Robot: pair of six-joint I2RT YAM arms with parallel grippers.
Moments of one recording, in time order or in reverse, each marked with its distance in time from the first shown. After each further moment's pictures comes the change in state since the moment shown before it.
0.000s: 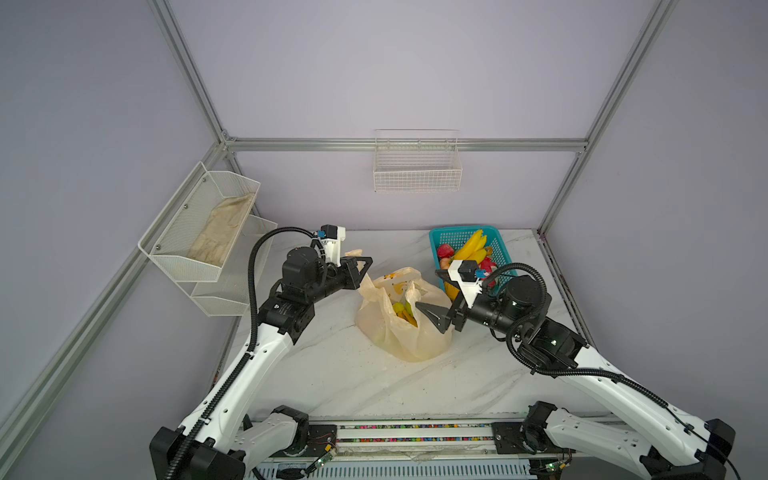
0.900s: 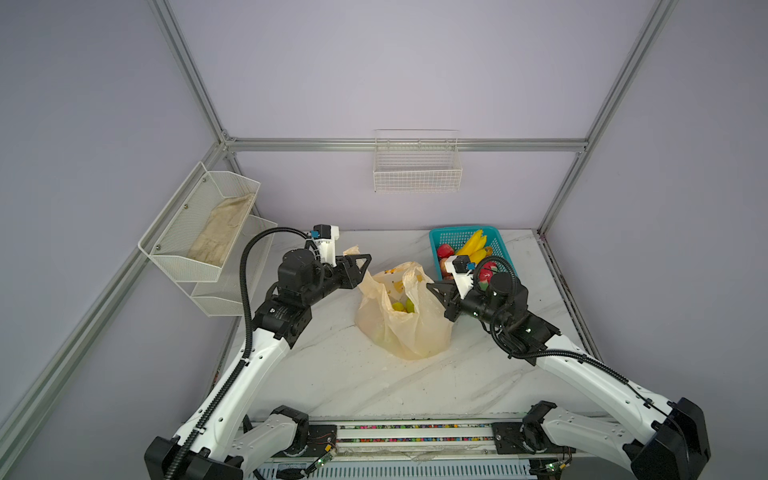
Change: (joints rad) left arm 0.001 -0.064 0.000 -0.012 -0.134 0.033; right arm -0.171 0.129 -0.104 0.160 -0.051 0.131
